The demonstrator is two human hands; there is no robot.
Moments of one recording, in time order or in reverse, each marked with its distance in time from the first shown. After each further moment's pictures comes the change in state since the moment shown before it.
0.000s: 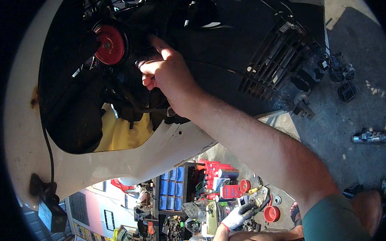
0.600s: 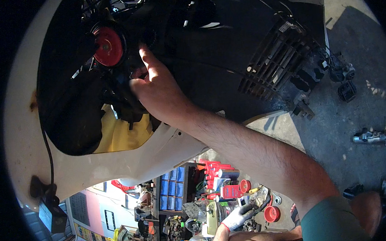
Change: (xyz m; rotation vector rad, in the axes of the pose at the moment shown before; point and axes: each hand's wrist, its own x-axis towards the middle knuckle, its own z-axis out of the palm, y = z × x) left_hand 0.005 0.003 0.000 -0.001 -0.024 -0.025; right_hand -0.014 0.007 0.011 -0.396 -0.074 -0.142
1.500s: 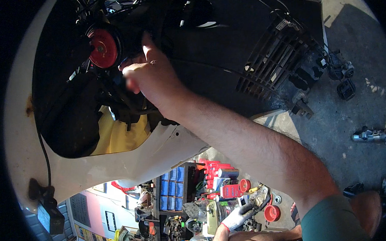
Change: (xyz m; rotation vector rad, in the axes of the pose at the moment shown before) left_hand -0.001 0.002 -0.001 0.089 0.002 0.030; right_hand 0.012 -0.018 -0.004 0.471 0.012 -0.024
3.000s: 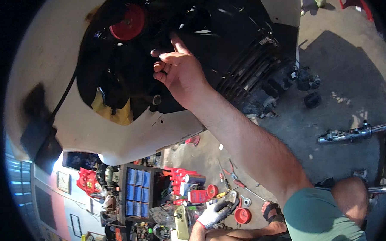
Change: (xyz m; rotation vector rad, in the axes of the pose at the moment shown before) left_hand -0.019 0.025 0.001 0.016 0.075 0.302; right_hand -0.032 -0.008 -0.027 0.131 0.145 0.177
